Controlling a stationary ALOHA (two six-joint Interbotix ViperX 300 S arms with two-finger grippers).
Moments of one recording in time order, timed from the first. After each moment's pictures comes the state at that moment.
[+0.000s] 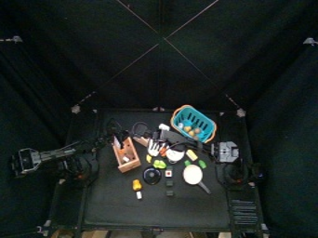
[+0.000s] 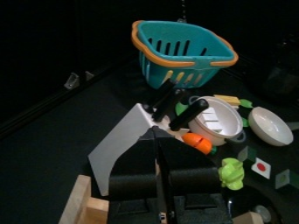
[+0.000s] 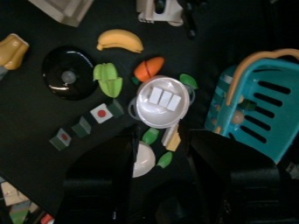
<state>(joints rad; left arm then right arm) 0.43 -0.56 1.11 -0.10 -0.29 -0.06 -0.11 0.22 -0.52 -0.33 1.71 0.33</state>
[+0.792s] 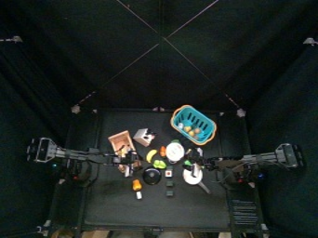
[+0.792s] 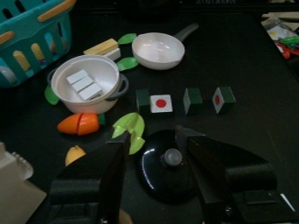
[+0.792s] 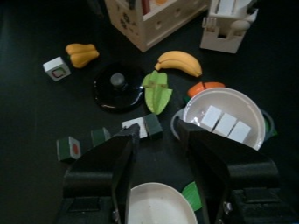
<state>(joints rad) 0.01 -0.12 0.85 0.10 -0.29 -0.06 -0.04 -0.68 1.03 -0.70 0.10 0.91</state>
